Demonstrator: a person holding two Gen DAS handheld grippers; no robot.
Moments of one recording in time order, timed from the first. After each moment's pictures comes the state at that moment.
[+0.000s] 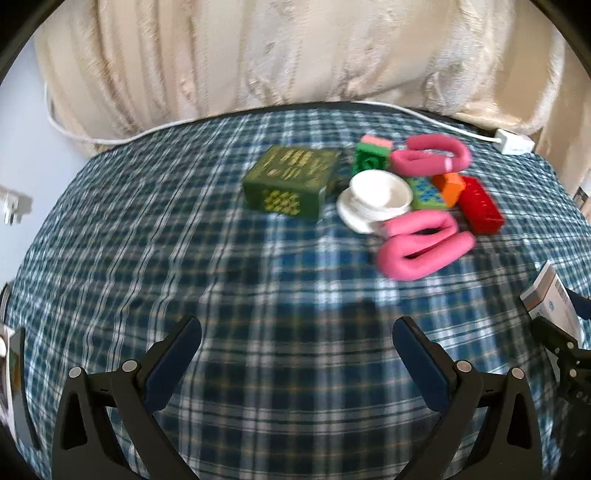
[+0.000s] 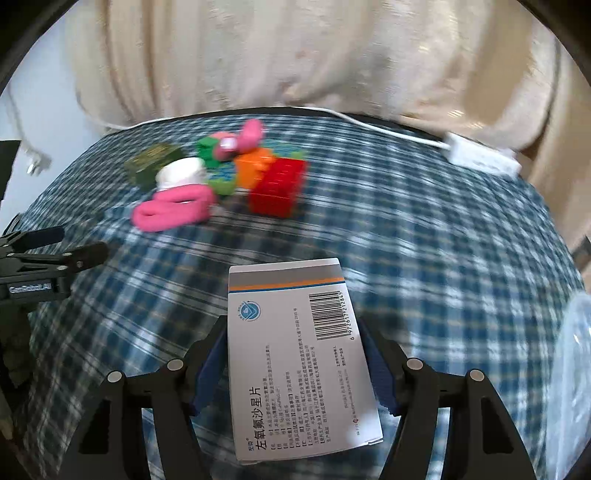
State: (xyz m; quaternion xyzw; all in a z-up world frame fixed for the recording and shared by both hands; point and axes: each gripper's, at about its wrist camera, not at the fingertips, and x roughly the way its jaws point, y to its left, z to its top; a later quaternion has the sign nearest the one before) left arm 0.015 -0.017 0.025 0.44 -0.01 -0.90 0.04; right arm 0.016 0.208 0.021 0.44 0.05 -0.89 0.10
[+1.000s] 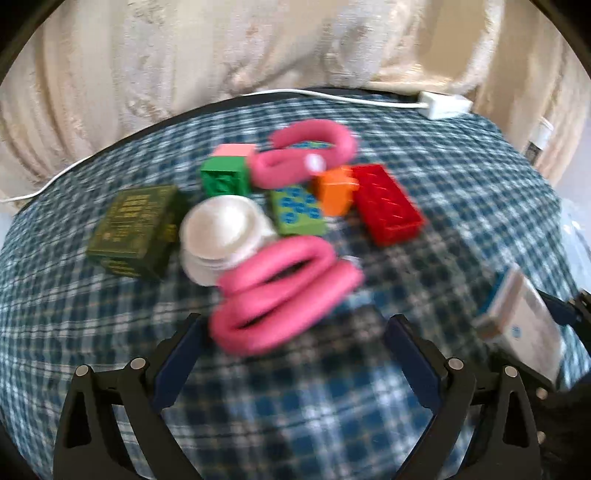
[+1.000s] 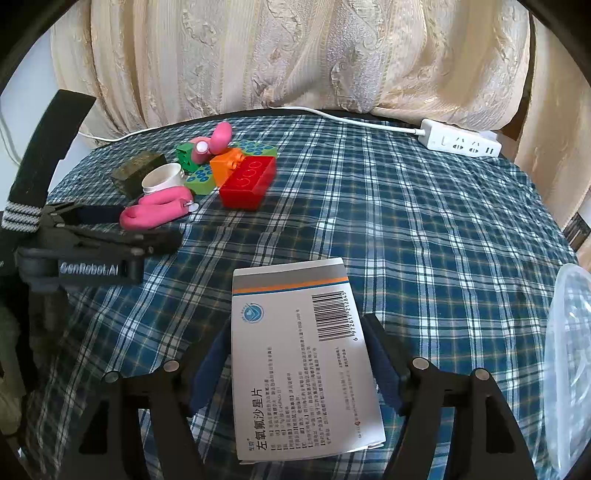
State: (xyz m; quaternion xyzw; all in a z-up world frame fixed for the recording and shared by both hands) left arm -0.034 0.064 0.013 0.47 -0.05 -0.88 -0.10; right arm 0.024 0.223 0.018 0.44 0.03 -0.89 0.10
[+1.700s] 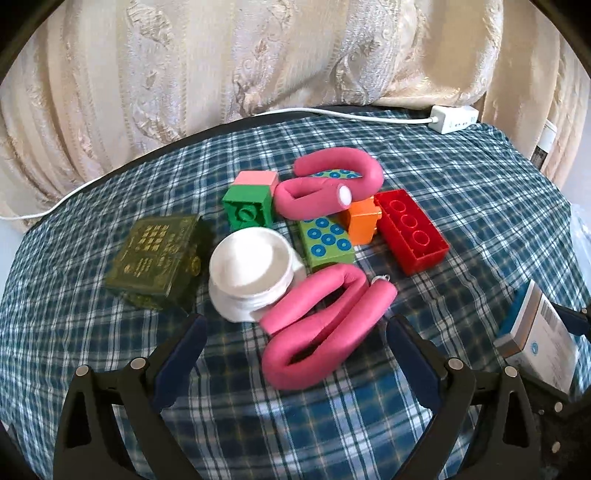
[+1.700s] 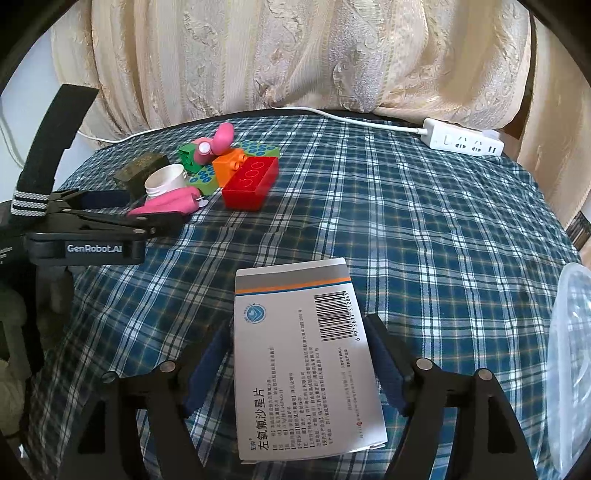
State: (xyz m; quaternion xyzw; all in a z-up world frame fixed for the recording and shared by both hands) left arm -0.048 0.048 0.018 0.44 -0.07 -0.89 -0.08; right arm 0.024 0.223 0.018 0.44 0.03 -0.89 0.10
